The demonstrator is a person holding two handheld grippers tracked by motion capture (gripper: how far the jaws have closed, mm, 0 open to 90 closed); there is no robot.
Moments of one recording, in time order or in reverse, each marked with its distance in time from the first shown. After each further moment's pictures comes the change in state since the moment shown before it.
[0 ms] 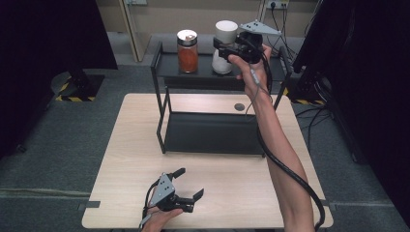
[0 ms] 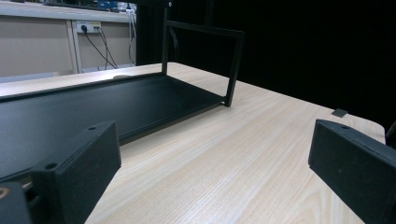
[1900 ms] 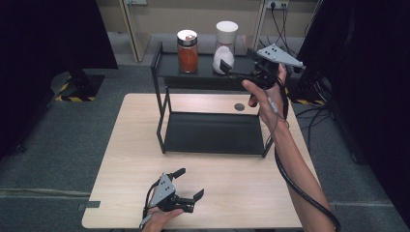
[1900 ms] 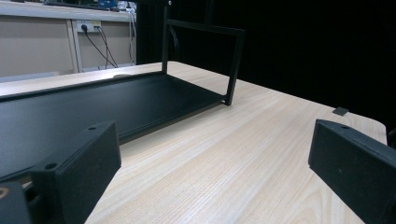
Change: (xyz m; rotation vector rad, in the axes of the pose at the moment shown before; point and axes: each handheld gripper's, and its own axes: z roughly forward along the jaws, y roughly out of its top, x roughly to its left) left arm -0.001 -0.001 0.001 0.005 0.002 0.003; right arm 0.002 -0.050 -0.067 -0.127 0.089 0.008
